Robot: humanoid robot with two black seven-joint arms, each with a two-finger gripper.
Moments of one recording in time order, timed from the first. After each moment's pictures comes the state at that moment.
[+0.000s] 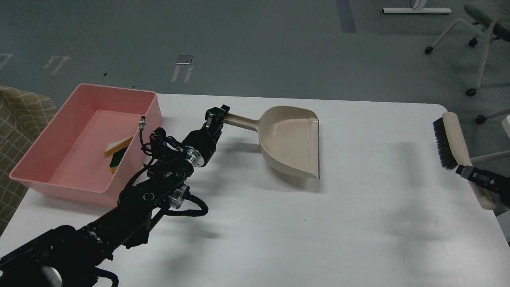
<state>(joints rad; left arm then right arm) -0.57 0.04 -0.73 -0.68 0.86 0.12 -0.39 0.03 -0.88 1.29 1.50 -1.56 0.49 -0.14</state>
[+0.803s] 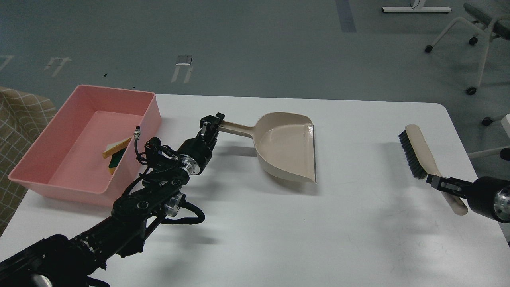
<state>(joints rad) -0.54 0.08 -0.73 -0.75 0.84 0.13 -0.38 0.15 -0.86 1.07 1.49 -1.60 0.49 -0.14</state>
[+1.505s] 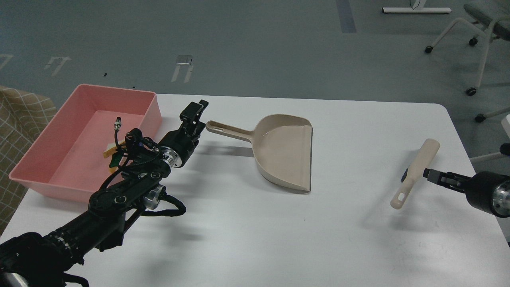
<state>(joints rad) -0.53 0.21 -0.75 -0.83 0.83 0.10 -0.35 0.18 -0.85 1.08 1.49 -1.59 0.49 -0.14</state>
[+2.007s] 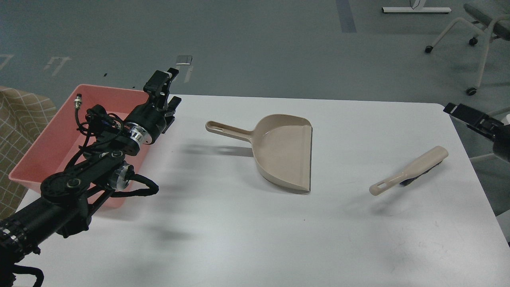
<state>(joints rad) -0.56 0.46 -0.75 -1.05 0.64 0.10 -0.34 0.19 -0.72 1.49 1.50 -1.45 0.49 -0.16</state>
